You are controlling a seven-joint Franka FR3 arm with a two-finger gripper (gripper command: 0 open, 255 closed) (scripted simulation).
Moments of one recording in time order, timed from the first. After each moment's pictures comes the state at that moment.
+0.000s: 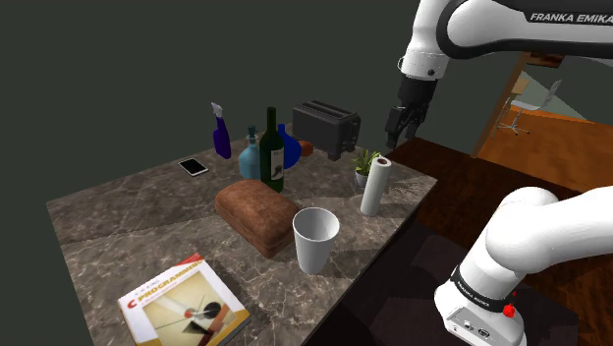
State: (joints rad) arm -0.01 -0.80 0.07 -2.40 0.06 1.60 0.06
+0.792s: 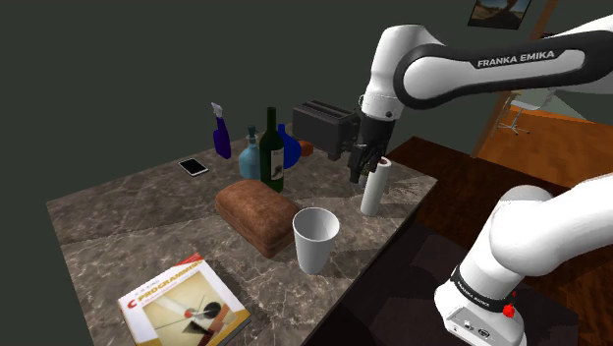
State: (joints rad) arm 0.09 -0.66 0.18 -2.53 0.20 1.88 0.10
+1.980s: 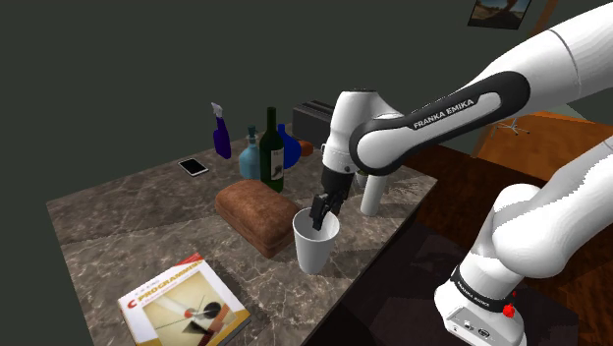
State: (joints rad) arm 0.19 -0.36 0.31 -2.60 0.34 2.29 0.11
